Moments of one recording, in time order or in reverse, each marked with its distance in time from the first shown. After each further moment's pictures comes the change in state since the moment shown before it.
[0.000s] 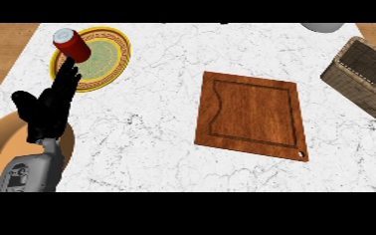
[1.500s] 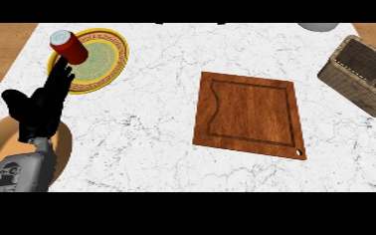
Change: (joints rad) left arm -0.006 0.035 0.026 0.028 0.022 -0.019 -0.010; right arm 0.110 0.229 -0.274 -0.430 -0.399 -0.153 0.342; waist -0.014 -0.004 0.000
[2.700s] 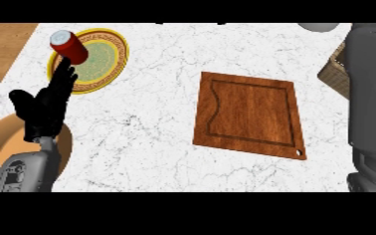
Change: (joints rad) left arm -0.005 -0.008 -0.011 0.024 -0.005 0.019 -0.022; right arm -0.023 0.240 0.177 -0.533 0.135 0.004 0.357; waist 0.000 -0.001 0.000
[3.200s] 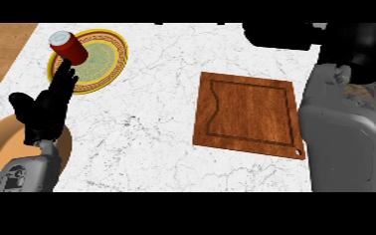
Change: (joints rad) left arm 0.024 -0.010 -0.017 -0.050 -0.006 0.014 0.032; right arm 0.201 0.188 0.160 -0.309 0.030 -0.048 0.055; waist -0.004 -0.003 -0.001
